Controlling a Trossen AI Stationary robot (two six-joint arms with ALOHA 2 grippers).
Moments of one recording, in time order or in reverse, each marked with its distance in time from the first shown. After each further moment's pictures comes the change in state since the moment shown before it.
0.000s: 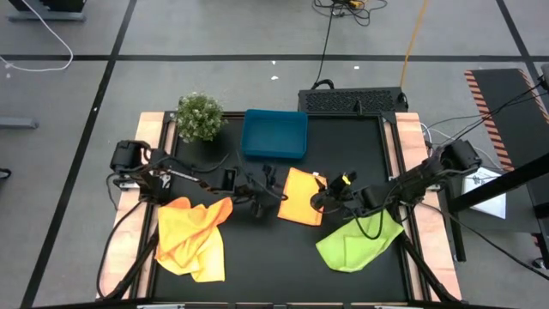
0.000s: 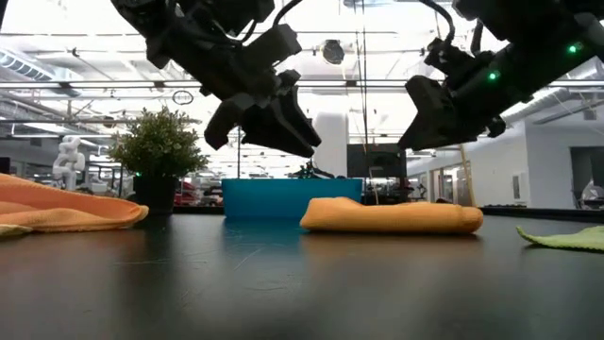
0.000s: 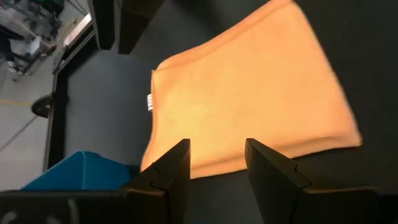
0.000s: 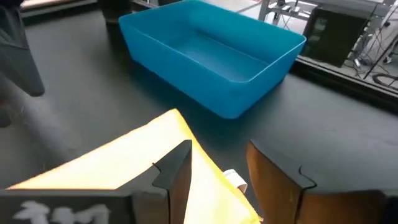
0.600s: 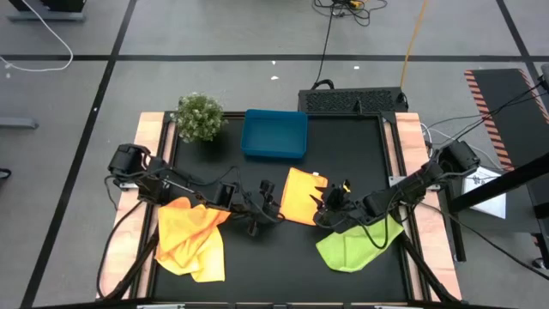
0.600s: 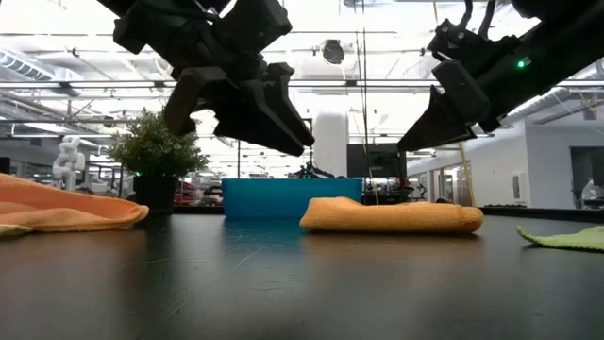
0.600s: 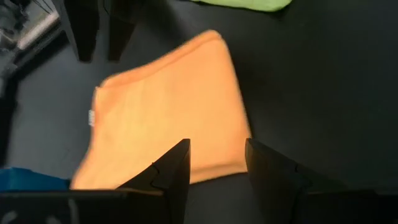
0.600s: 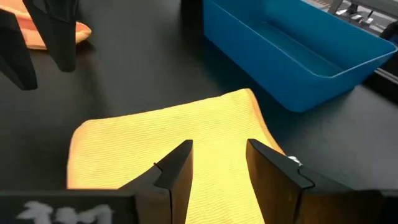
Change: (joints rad) left arm -0.147 0.008 0.000 -0.038 -0.016 -0.178; right arm 0.106 0.024 0.001 0.111 -0.131 -0.193
